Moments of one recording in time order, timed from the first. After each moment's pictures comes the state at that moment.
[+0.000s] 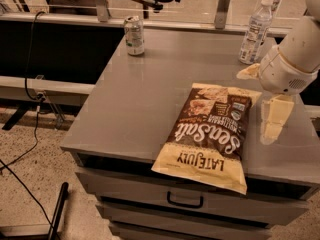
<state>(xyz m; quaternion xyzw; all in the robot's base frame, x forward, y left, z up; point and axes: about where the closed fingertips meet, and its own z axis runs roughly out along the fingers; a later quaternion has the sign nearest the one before) 0.500 -0.221 0.869 -0.72 0.68 0.03 0.14</state>
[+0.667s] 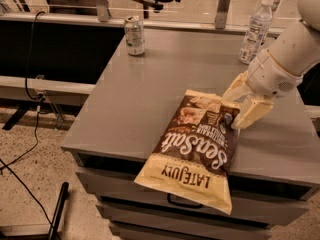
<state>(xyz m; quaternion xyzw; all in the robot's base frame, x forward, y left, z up) 0.498 -0.185 0.862 -0.74 0.65 0.10 0.17</state>
